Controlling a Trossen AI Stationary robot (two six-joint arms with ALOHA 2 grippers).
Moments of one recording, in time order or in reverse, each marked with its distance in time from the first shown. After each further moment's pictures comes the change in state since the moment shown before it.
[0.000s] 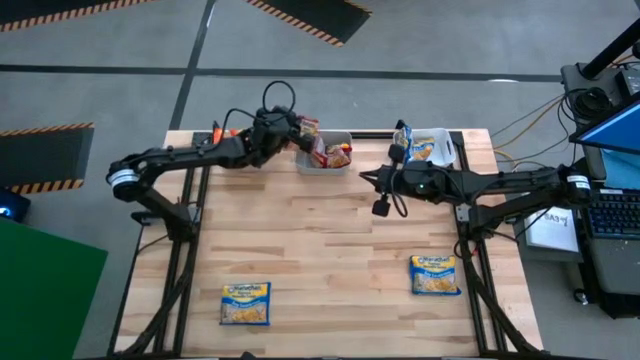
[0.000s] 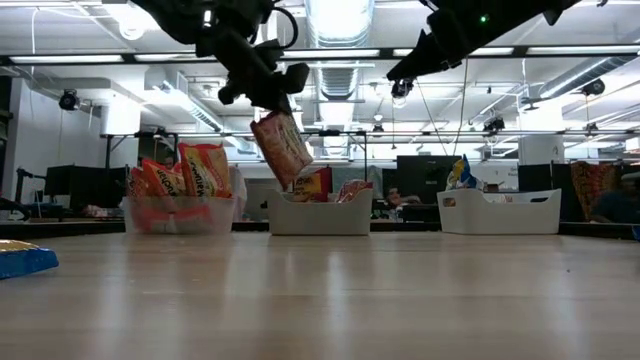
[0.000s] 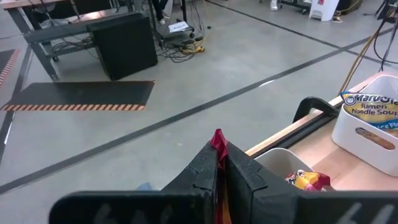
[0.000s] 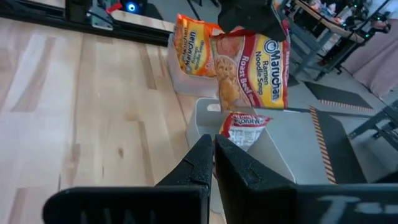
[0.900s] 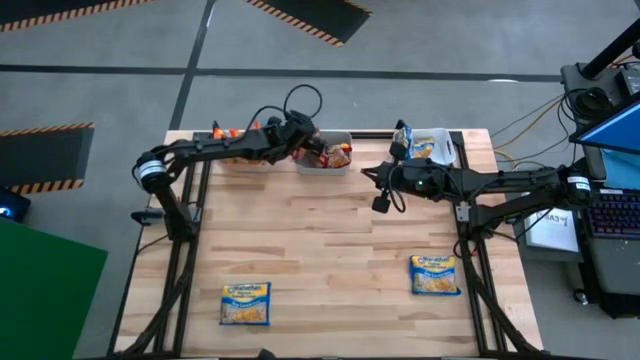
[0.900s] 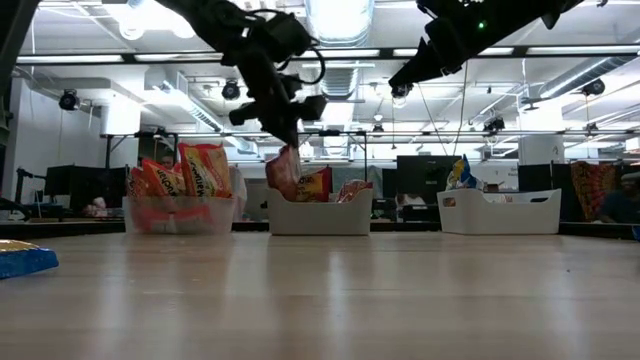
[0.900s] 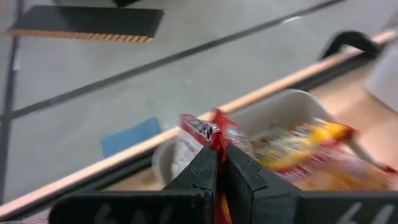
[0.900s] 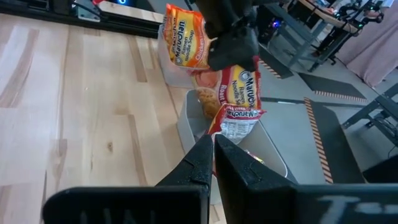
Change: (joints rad) left arm -0.009 0.220 0.228 -0.370 0.011 -0.247; right arm -0.033 0.000 -0.005 -0.013 0.001 0.008
